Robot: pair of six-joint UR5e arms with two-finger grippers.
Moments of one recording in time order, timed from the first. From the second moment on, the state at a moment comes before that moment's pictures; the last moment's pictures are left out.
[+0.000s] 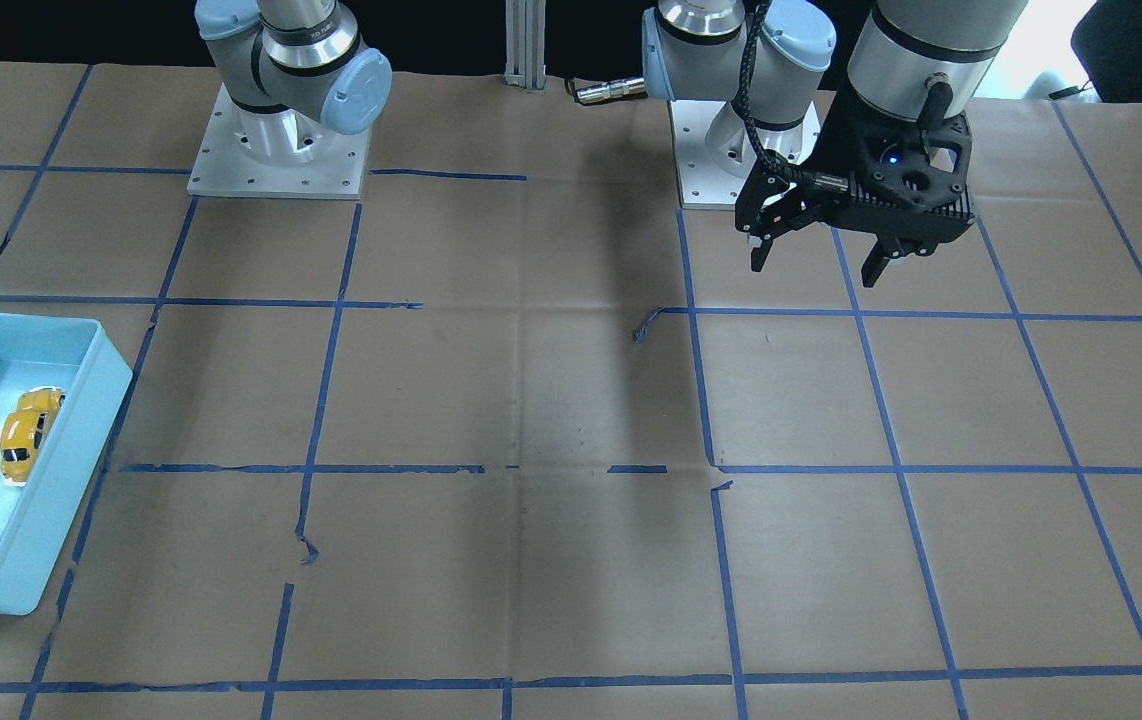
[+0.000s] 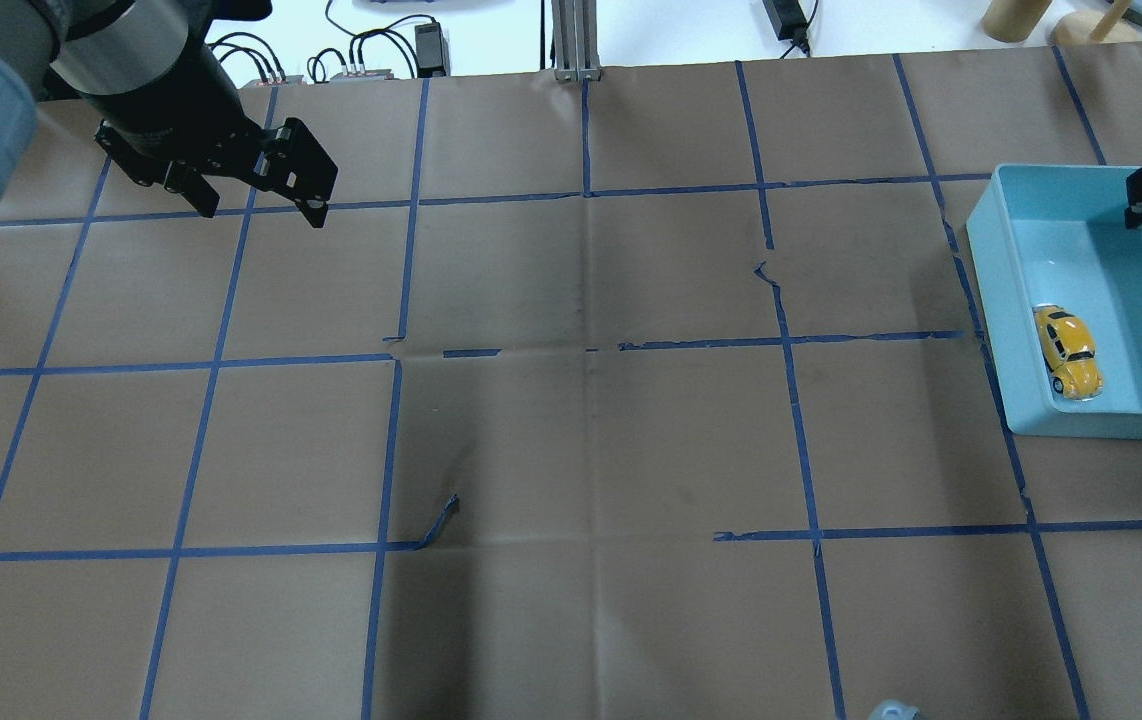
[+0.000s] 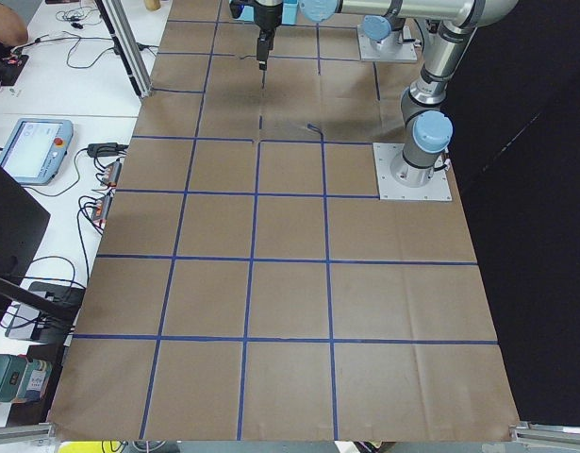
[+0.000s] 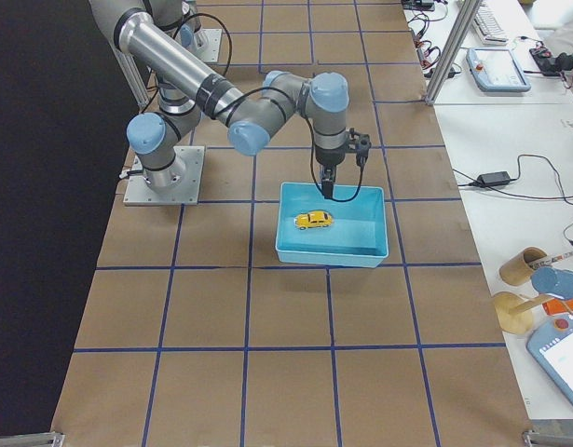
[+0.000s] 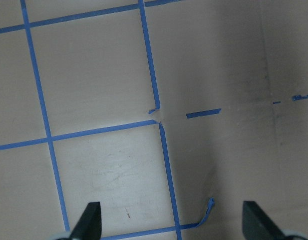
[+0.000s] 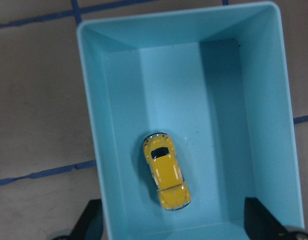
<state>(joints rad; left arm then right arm) -1.57 -1.58 -1.53 -1.53 1.57 0.16 1.04 -1.47 1.68 -1.92 -1.56 -0.32</state>
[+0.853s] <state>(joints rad) -1.57 -1.58 -1.52 -1.53 1.57 0.16 1.46 -1.52 1.54 -1.66 -1.57 0.15</state>
